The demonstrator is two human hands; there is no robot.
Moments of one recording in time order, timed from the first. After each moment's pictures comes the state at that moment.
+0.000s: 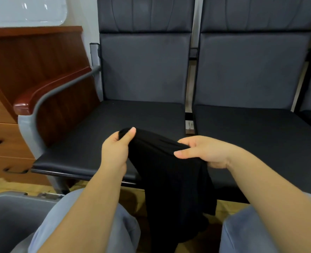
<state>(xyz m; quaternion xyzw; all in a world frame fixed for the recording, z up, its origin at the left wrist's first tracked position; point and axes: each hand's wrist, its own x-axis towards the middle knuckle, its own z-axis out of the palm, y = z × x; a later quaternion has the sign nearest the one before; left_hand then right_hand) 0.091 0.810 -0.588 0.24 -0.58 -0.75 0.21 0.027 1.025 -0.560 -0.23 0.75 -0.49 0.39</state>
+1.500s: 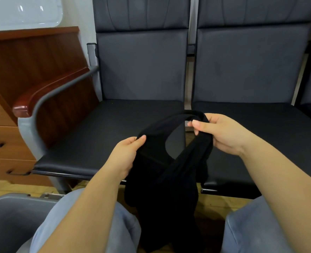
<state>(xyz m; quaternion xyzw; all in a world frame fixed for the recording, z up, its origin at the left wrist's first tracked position) 0.097 0.819 -0.590 0.18 -0.67 -0.72 0.01 0.027 1.048 -0.540 -0.21 0.69 -0.66 0.21</state>
